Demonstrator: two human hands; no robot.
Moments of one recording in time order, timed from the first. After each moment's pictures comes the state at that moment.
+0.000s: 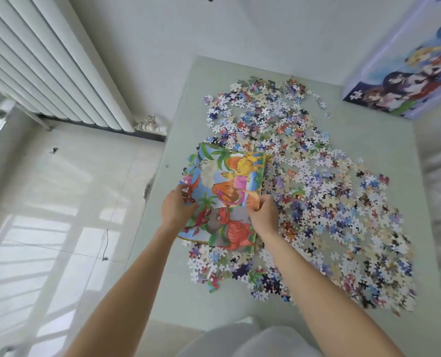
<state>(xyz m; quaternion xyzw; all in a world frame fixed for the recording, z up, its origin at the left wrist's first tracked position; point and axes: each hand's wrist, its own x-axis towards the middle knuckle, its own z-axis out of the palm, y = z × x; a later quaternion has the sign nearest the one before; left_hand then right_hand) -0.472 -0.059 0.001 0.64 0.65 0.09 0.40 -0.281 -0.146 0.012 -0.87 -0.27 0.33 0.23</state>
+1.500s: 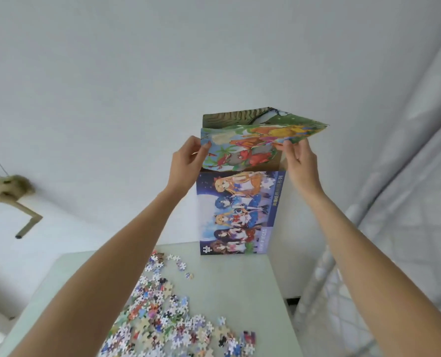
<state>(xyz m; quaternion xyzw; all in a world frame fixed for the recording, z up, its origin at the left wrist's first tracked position) 0.081 0.047 0.362 0.75 0.22 0.46 0.43 0.281 -0.098 0.360 -0.67 -0.45 -0.03 0.60</state>
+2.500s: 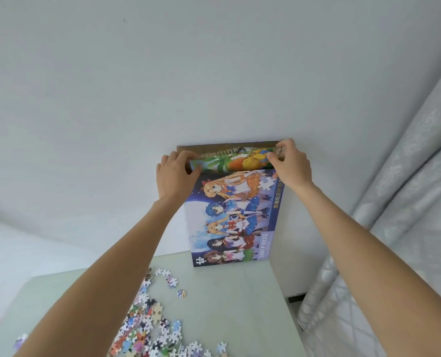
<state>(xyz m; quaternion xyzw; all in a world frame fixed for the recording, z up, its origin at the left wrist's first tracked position) 0.140 0.115 0.296 0.85 0.38 0.36 0.10 0.345 -0.031 0.307 -0.85 -0.37 -0.07 0.38</state>
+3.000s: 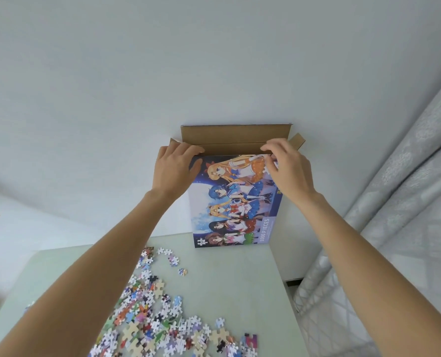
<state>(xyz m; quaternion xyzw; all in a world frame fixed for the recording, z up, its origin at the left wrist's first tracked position) 0.115 0.114 0.278 0.90 0.26 0.35 -0.05 0.315 -0.053 0.281 -0.74 -0.54 -0.25 0.30</state>
